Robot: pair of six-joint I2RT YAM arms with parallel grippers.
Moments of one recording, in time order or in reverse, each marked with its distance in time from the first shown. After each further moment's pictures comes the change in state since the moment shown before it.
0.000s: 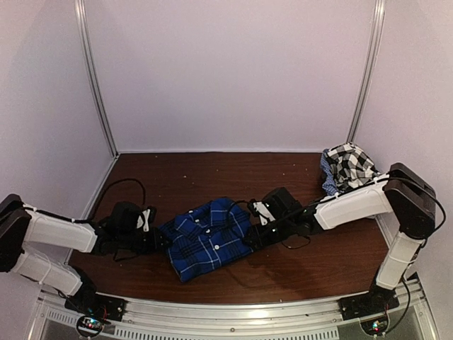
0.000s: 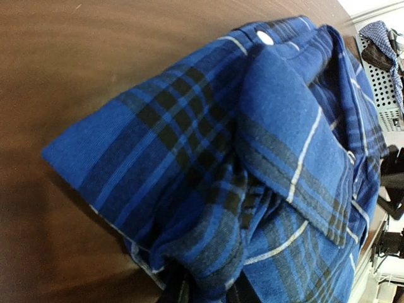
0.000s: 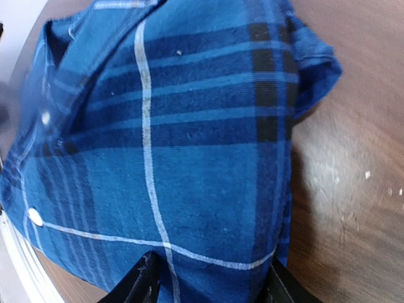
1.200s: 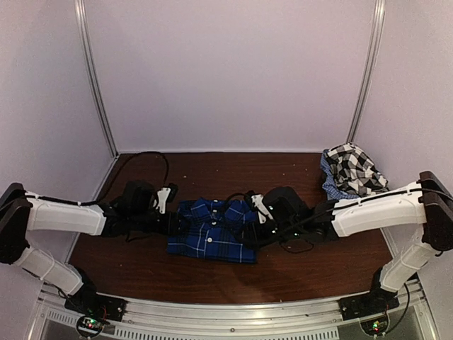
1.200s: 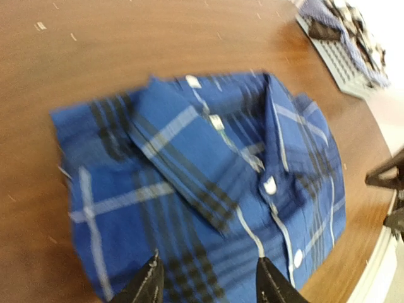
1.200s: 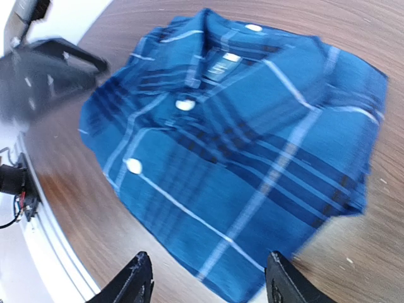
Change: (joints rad) left arm -0.031 0.100 0.297 -0.083 -0.026 0.340; right arm 0.151 -0.229 -0.038 -0.038 0.199 0.079
